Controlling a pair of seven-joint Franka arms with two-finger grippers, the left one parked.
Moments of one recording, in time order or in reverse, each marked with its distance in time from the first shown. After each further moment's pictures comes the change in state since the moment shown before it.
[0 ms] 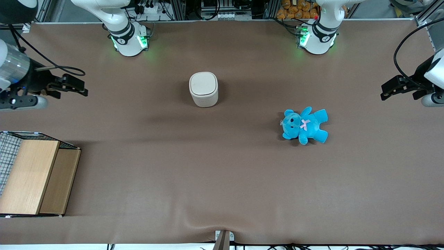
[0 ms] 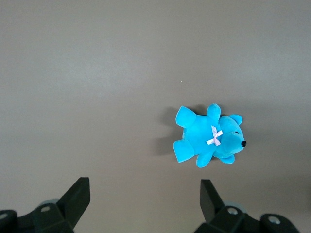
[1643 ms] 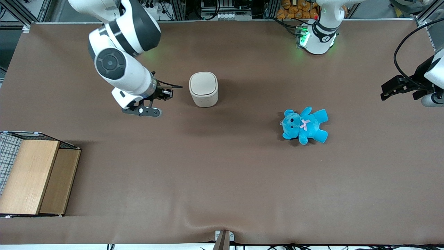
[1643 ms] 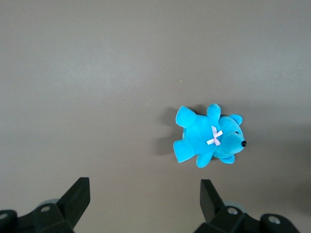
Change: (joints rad) arm 0.413 0.130 0.007 -0.244 0.016 0.280 0.491
